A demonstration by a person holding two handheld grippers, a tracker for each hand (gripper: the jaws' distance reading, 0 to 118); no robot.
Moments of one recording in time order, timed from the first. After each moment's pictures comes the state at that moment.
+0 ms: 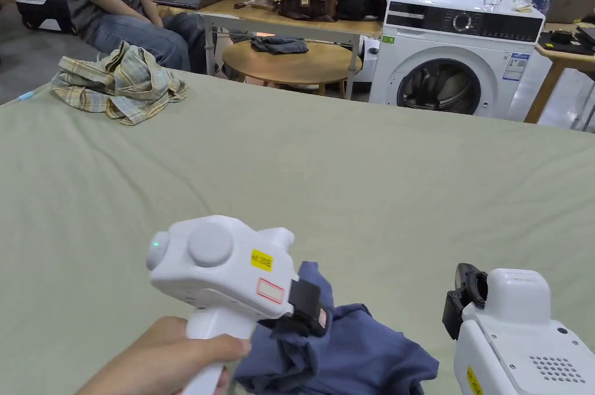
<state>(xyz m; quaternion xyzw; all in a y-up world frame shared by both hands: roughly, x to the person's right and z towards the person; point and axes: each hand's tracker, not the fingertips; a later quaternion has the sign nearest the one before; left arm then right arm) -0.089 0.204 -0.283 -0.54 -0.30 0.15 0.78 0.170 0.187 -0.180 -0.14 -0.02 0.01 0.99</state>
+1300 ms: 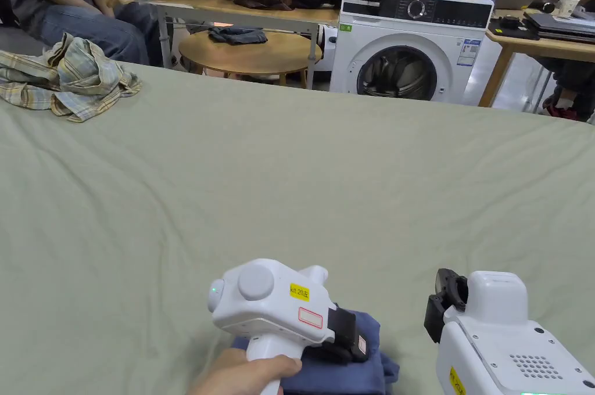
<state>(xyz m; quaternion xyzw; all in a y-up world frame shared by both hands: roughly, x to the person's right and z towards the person) -0.001 0.095 -0.318 -0.57 -0.38 0.22 0.70 0.198 0.174 -0.169 -0.17 -0.05 0.00 0.98</state>
